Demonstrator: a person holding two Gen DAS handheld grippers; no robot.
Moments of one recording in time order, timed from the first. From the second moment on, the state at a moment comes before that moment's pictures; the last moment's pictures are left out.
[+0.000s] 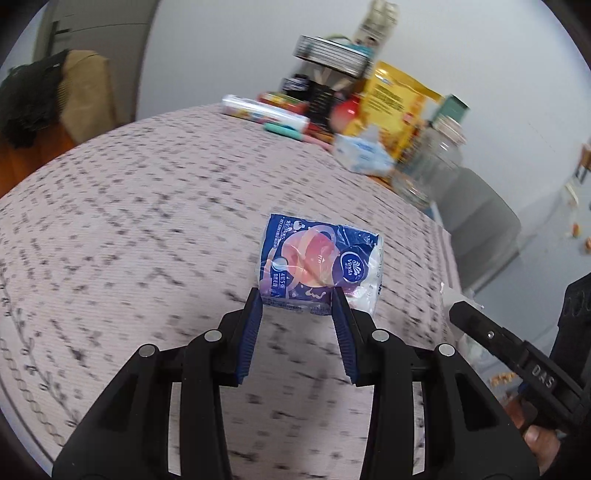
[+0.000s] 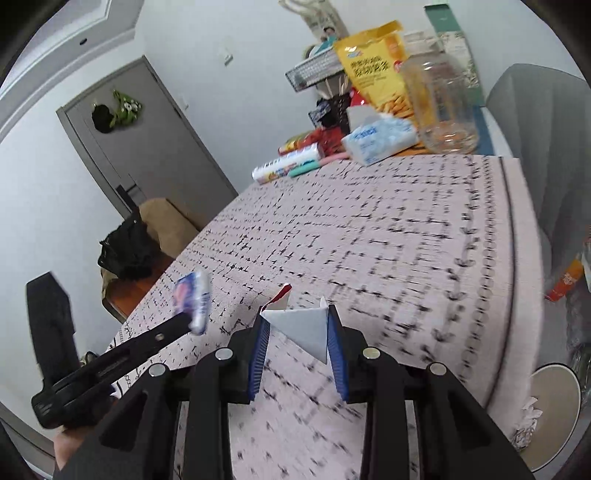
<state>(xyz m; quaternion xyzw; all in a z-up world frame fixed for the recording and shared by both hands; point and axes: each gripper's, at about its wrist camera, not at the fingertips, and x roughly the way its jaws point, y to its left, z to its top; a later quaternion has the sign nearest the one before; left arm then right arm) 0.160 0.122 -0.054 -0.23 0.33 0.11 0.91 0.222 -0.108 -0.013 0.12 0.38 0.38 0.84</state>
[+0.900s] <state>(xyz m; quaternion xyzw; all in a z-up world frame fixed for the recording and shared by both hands) 0.278 -0.113 -0.072 -0.13 0.41 -0.08 0.90 0.234 -0.385 -0.082 0.21 0.39 0.17 0.88</state>
